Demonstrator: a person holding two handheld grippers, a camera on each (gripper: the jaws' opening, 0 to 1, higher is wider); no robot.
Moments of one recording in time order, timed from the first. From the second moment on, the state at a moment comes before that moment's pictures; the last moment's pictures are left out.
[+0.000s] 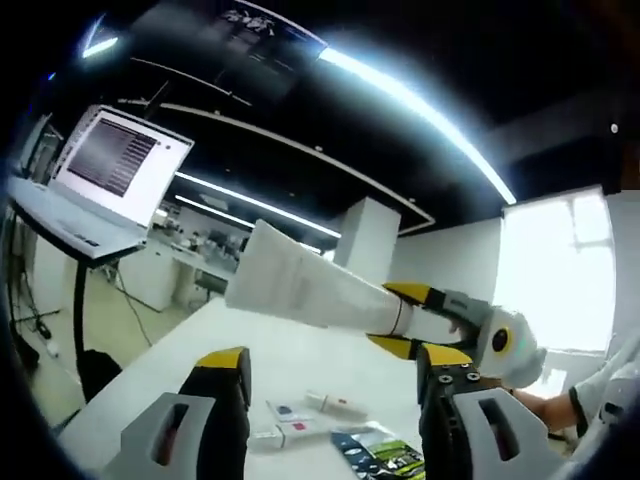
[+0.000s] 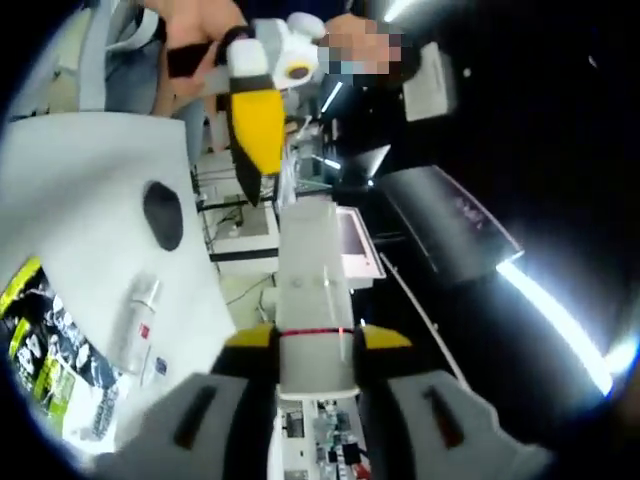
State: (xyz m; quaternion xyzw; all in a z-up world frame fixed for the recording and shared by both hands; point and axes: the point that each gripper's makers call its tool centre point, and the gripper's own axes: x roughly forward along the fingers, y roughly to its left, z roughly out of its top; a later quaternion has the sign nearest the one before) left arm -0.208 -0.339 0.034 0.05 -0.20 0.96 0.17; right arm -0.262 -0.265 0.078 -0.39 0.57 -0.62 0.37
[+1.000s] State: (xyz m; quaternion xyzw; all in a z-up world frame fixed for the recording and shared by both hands) left arm -0.201 -0.343 0.051 0.09 -0.19 0.96 0.18; right arm -0.228 -0.272 0.079 -0.41 0.52 -0.61 0.43
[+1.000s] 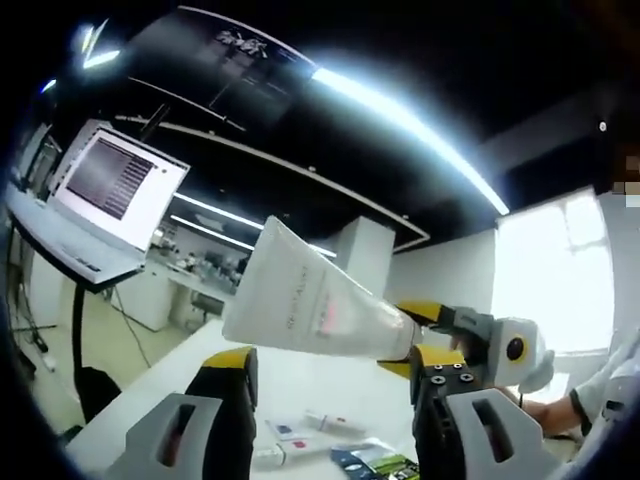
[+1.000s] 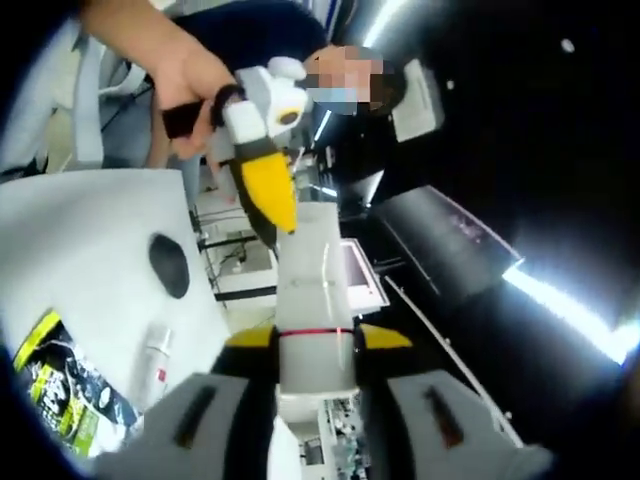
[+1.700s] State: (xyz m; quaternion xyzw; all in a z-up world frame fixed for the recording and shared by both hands) left arm -0.194 -0.350 0.071 0.15 -0.22 0.95 0.18; right arm -0.220 -0.272 0.076 -0.41 0.50 -0.61 0.45
